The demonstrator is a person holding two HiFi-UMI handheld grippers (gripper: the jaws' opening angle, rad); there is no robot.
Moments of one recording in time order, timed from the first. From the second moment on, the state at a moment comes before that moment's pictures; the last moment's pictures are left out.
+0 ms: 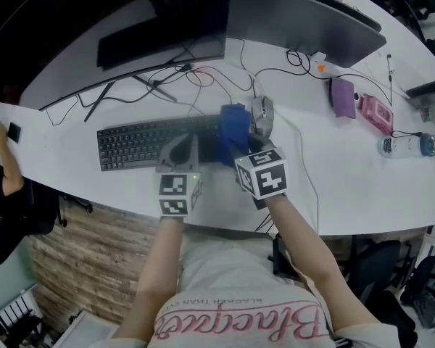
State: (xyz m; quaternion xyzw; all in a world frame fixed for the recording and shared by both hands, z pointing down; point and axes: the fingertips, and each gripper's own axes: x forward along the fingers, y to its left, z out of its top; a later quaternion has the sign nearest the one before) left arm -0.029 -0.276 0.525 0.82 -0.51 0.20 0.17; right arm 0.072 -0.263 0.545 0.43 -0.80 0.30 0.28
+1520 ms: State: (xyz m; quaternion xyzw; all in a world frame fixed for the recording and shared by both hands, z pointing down) left arm -0.091 -0.257 0.446 0.84 -0.50 0.16 0.10; right arm 0.072 -0.244 0.450 0.51 -0.81 0.16 0.24
